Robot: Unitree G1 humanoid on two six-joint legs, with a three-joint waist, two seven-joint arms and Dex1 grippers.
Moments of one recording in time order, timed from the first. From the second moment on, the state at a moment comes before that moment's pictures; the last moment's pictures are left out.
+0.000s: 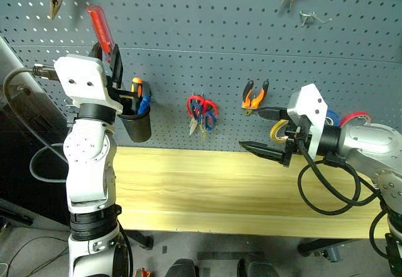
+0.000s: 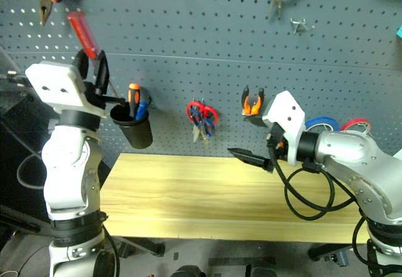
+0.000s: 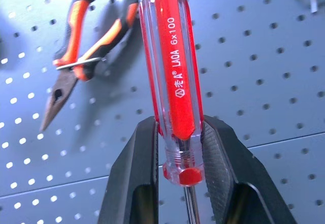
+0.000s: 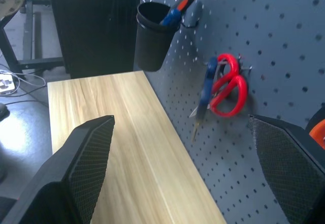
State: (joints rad) left arm -0.47 0.36 0.27 -0.31 -0.05 0.20 -0.10; right arm -0.54 -0.77 -0.06 -0.67 0.74 0.97 0.64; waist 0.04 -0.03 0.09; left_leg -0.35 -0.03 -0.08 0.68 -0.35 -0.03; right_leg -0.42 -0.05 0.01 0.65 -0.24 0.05
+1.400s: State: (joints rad) left arm -0.46 0.33 0.22 -0.03 -0.06 0.03 -0.11; right arm -0.46 -0.50 0.10 -0.68 0.73 0.94 0.43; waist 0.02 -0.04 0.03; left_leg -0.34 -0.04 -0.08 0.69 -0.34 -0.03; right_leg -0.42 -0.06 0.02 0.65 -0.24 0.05
